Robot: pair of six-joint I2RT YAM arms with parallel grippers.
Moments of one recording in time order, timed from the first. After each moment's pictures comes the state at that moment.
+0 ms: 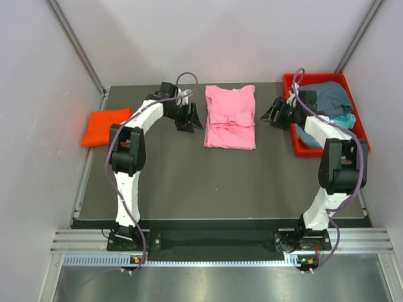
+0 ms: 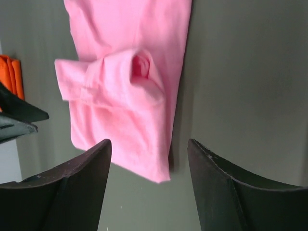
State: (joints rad) left arm -0.25 2.22 1.89 -0.70 0.66 -0.25; right arm -0.01 1.83 1.32 -0.22 -0.50 0.44
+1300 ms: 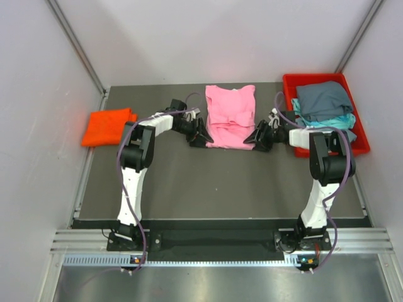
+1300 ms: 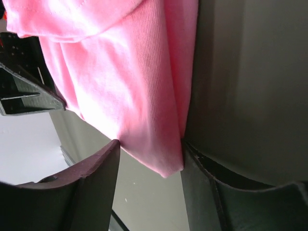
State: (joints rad) left arm -0.29 2.34 1.70 -0.48 0.93 -0.55; right arm 0.09 1.93 1.06 -0.05 -0.68 0.62
